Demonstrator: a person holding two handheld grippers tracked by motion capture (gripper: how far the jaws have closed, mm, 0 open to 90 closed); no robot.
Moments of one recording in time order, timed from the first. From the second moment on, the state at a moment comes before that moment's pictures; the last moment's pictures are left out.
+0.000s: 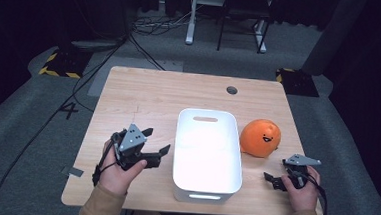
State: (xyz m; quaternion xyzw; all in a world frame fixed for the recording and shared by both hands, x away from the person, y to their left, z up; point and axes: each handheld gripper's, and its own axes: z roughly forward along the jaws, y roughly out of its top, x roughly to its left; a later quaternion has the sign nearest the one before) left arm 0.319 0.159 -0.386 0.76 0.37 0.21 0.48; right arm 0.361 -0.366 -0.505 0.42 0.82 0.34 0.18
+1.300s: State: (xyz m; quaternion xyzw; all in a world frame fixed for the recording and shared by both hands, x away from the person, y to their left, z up) left arm 0.389 0.206 -0.482 0.82 0.46 0.17 0.30; right arm 0.357 -0.371 -0.502 0.44 0.80 0.36 0.20
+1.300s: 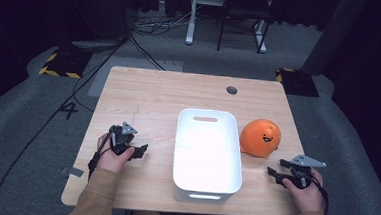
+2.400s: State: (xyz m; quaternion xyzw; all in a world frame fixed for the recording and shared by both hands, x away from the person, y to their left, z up) left arm 0.402 0.213 -0.502 0.80 0.47 0.17 0.32; right arm 0.347 -0.372 -0.425 0.41 0.78 0.44 0.19
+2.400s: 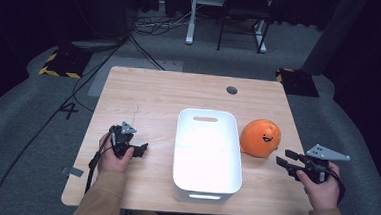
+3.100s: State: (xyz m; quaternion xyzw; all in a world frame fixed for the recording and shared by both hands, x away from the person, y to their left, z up) left arm 0.402 0.213 -0.502 0.80 0.47 0.17 0.32; right arm 0.370 -0.357 -0.381 0.37 0.77 0.46 0.23
